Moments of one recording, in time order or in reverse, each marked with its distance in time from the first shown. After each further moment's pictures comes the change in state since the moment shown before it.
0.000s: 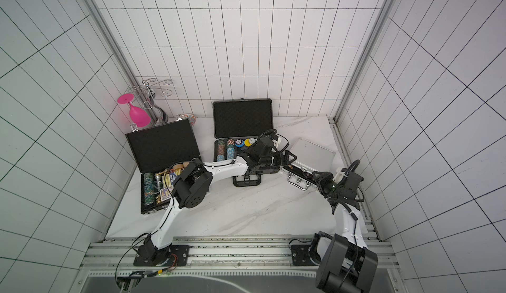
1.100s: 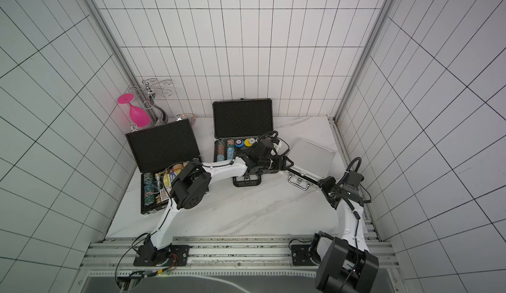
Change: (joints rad) left arm -0.011 -0.029 -0.035 -0.095 0.050 0.116; right arm 0.000 0.005 0.126 -0.369 0.320 -0.200
